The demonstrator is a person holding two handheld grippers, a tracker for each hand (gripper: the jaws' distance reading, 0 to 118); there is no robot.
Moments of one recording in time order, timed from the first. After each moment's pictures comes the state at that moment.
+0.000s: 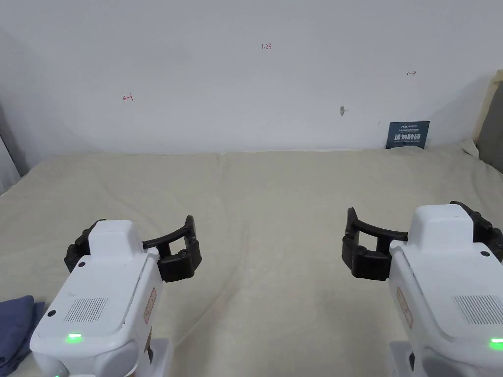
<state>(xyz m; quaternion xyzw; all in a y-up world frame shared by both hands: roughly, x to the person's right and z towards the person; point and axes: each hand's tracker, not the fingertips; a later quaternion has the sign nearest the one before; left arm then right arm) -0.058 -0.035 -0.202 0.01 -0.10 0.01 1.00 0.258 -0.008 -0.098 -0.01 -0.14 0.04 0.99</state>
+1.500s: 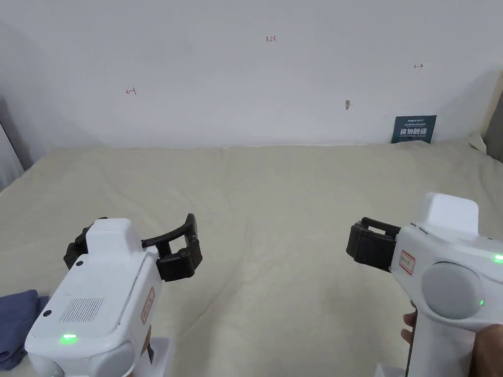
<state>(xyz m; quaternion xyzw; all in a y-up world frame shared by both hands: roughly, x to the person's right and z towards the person) -0.063 -0.038 -0.203 0.00 -0.10 0.01 0.99 0.256 0.017 -0.118 -0.24 -0.20 -0.10 0.94</state>
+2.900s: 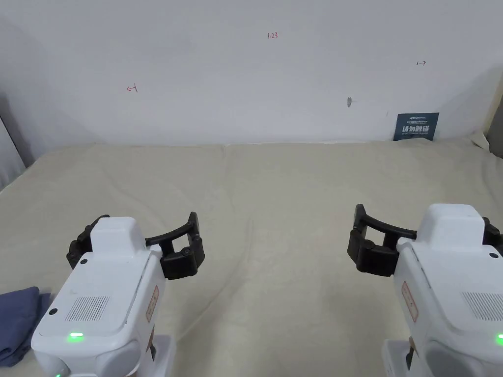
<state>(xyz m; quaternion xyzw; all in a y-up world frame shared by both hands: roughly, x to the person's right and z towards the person) -0.059 -0.040 -0.203 0.00 -0.10 0.00 1.00 0.260 -0.017 -0.105 -0.03 -0.15 0.00 0.99</state>
